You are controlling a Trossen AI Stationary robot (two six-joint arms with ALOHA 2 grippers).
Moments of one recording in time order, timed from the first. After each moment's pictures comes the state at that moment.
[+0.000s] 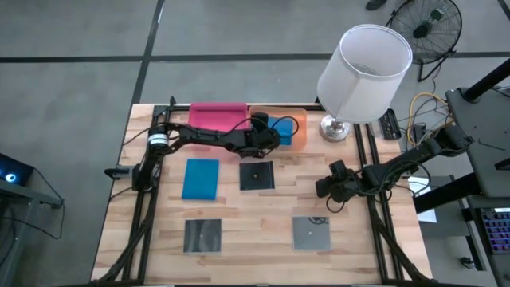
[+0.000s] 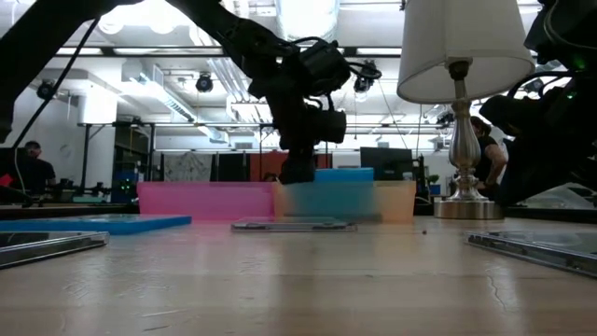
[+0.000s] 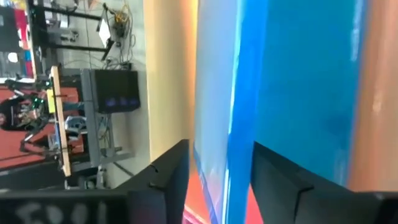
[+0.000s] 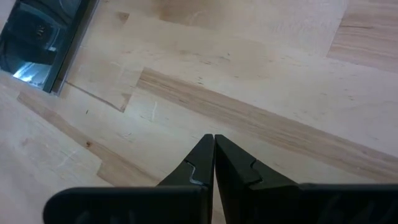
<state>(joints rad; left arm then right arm) 0.20 2.05 1.51 -0.34 -0.75 0.63 0.37 1.05 0.33 -0.41 0.53 1.51</state>
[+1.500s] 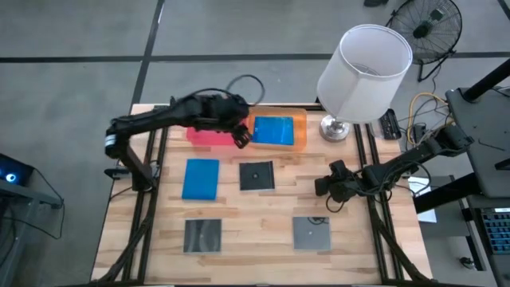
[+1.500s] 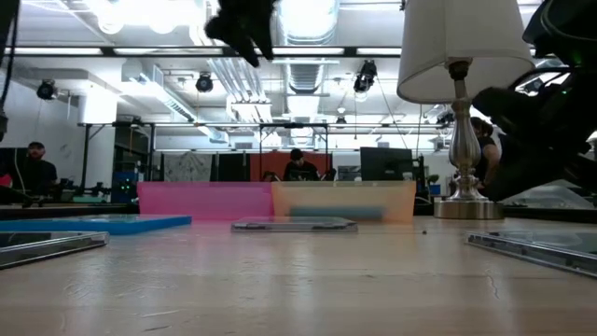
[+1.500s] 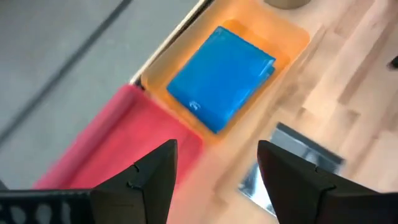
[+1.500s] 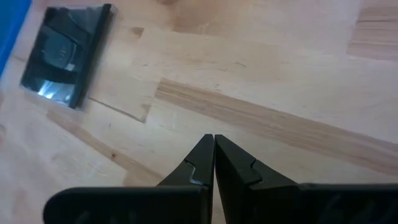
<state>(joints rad) 0.20 1.62 1.83 -1.16 -0.35 -0.35 0.37 1.05 0.33 -0.35 0.55 1.57</state>
